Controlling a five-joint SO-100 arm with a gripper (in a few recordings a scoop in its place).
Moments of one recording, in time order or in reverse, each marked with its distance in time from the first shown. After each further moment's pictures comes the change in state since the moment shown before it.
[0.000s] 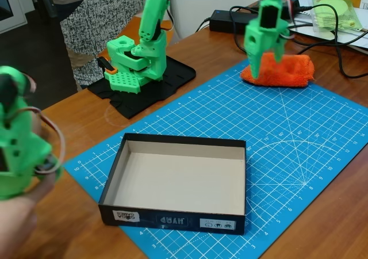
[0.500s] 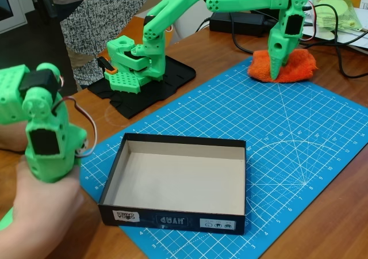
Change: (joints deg) arm -11.3 -19.5 -26.2 1.5 0.1
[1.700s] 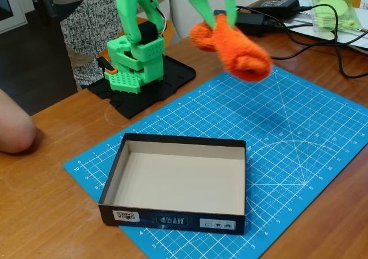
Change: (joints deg) arm 49.5 78.3 45.1 -1.7 14.7
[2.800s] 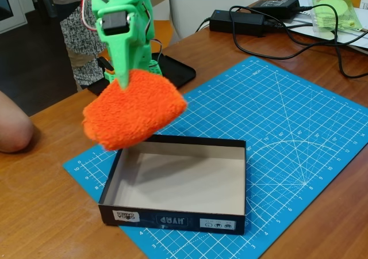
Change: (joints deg) arm 35.2 25.0 60.1 -56.2 55.4
